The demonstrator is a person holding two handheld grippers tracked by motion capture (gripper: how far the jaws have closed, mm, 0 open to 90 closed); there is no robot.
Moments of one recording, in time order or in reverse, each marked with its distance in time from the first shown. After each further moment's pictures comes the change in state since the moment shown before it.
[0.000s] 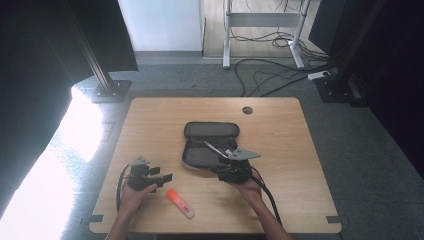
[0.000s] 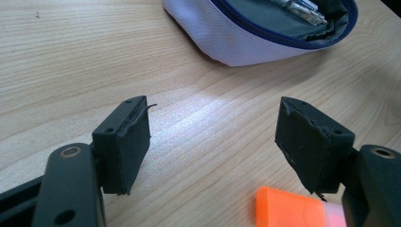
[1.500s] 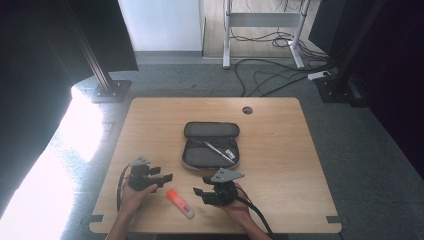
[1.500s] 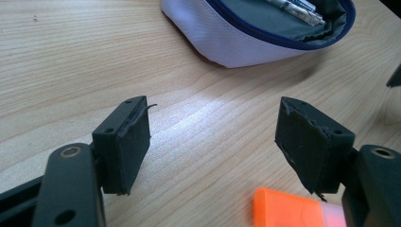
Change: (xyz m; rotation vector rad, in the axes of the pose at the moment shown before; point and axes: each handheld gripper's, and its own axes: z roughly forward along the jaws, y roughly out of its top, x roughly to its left) left arm -0.001 0.000 0.000 -0.003 0.001 0.005; right arm 0.065 -0.028 0.011 0.047 0.104 -0.033
